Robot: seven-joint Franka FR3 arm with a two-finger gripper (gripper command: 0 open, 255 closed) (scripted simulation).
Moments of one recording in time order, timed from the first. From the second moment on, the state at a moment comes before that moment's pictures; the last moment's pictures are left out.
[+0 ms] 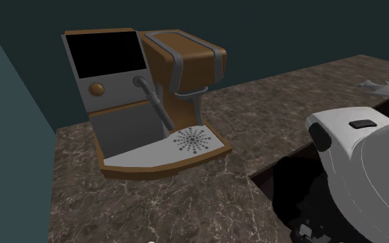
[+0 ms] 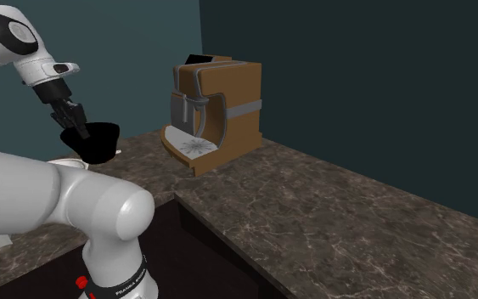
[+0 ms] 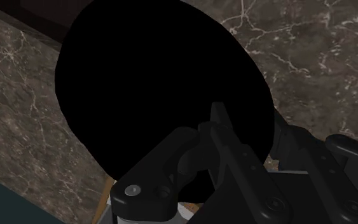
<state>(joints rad) 0.29 -0.85 0.84 -2.31 0.29 1.53 0.65</state>
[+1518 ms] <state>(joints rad) -0.17 -0.73 1.59 -1.53 0.53 1.30 1.18</state>
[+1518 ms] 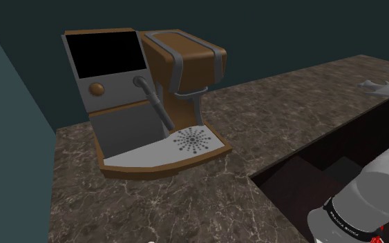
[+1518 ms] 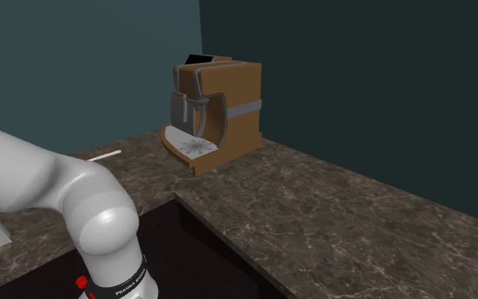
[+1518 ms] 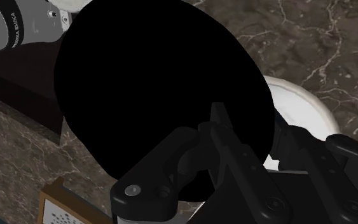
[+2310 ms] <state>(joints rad) -0.29 -0.81 1.72 -1.42 0.62 1.31 1.24</state>
